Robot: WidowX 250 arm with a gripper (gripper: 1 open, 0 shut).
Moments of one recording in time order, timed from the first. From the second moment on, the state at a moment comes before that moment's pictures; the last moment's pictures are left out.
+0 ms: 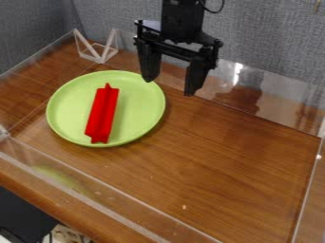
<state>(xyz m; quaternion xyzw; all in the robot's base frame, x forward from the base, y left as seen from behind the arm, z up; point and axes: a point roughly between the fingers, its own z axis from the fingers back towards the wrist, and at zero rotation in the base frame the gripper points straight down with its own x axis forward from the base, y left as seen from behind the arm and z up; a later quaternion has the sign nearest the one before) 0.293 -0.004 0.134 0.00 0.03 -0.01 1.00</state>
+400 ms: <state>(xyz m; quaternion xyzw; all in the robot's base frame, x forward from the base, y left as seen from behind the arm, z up) 0.257 0.048 0.090 0.01 0.06 0.03 1.00</state>
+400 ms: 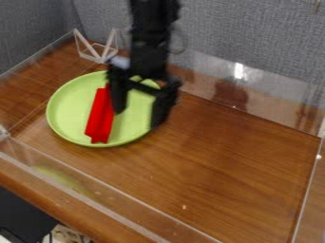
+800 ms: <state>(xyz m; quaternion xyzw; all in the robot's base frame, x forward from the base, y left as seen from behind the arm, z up) 0.252 0.080 0.110 0.01 0.01 0.07 1.00</state>
